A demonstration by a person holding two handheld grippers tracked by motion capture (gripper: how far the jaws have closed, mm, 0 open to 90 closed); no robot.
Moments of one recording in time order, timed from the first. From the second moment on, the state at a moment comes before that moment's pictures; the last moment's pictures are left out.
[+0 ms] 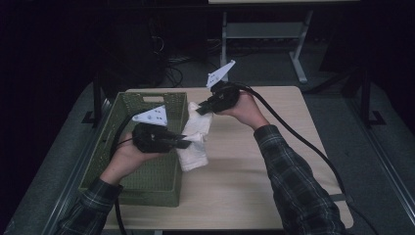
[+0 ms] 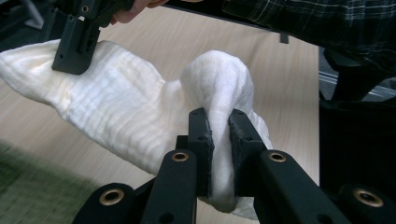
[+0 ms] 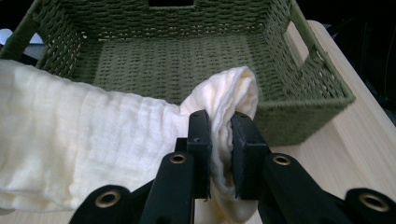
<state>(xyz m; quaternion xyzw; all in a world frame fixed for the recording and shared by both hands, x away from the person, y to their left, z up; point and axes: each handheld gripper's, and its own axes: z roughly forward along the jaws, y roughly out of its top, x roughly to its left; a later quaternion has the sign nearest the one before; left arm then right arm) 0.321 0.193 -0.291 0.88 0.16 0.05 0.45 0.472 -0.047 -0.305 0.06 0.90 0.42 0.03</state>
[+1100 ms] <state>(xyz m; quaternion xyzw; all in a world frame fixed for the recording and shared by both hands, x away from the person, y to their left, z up) 0.300 0.282 -0.320 0.87 0.21 0.07 0.43 0.474 0.065 -0.329 0.02 0.91 0.41 0.00</state>
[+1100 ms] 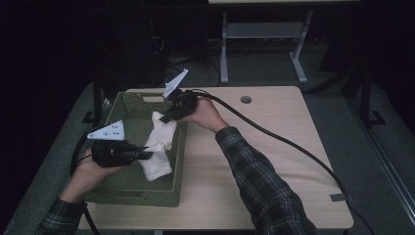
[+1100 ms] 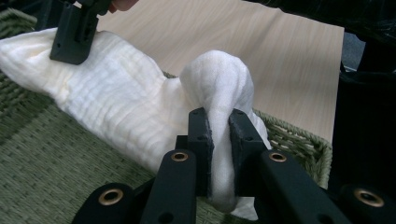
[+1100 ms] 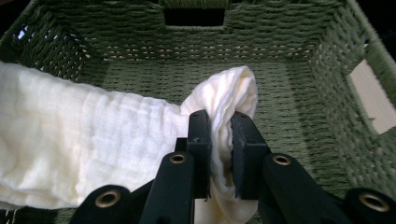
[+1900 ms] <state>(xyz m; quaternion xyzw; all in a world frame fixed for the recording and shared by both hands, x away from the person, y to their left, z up) 0.307 0.267 -0.333 0.87 0.21 0.06 0.44 0.484 0.069 -0.340 0.02 0.91 0.41 0.00</state>
